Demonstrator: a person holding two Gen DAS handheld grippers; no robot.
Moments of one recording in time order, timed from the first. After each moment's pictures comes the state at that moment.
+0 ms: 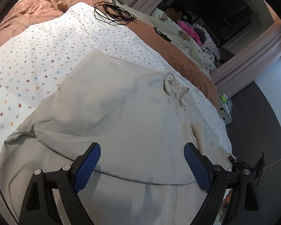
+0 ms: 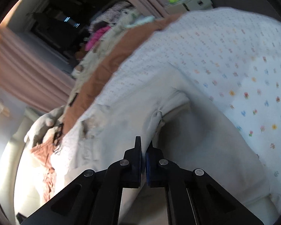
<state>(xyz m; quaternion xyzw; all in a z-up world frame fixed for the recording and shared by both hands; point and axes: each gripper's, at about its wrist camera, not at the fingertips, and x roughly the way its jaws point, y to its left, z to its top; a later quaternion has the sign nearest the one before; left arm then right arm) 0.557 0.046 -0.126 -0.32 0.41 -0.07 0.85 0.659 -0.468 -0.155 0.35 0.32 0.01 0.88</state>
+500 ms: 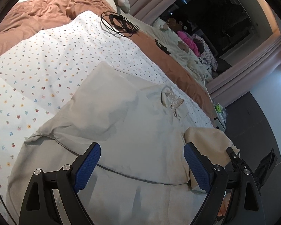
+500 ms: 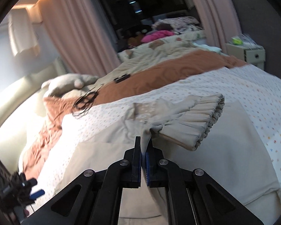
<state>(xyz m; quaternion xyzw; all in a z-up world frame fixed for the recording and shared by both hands) 0.530 0.078 -0.095 -0.34 0.38 -0.07 0.86 0.637 -0.301 -0.080 0.12 0.30 0.12 0.94</state>
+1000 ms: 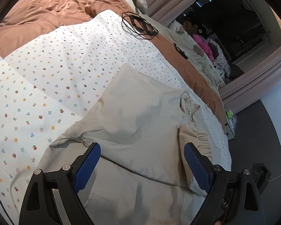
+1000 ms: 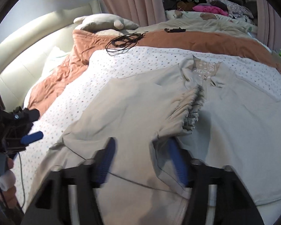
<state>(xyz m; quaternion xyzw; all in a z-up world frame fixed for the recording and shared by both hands) 0.525 0.115 -0.109 -0.35 0.40 -0.02 0.85 0.619 -0.203 -0.132 0.02 0.40 0.23 0.89</state>
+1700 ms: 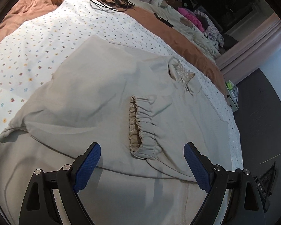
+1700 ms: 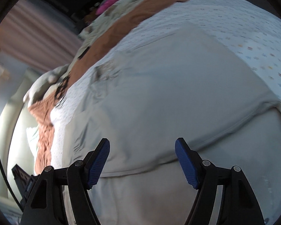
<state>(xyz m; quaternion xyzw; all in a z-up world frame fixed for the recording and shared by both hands) 0.572 0.021 -0.152 -0.28 0.45 -0.07 0.84 0.590 -0.425 -0.177 0.32 0.44 0.01 0.84</state>
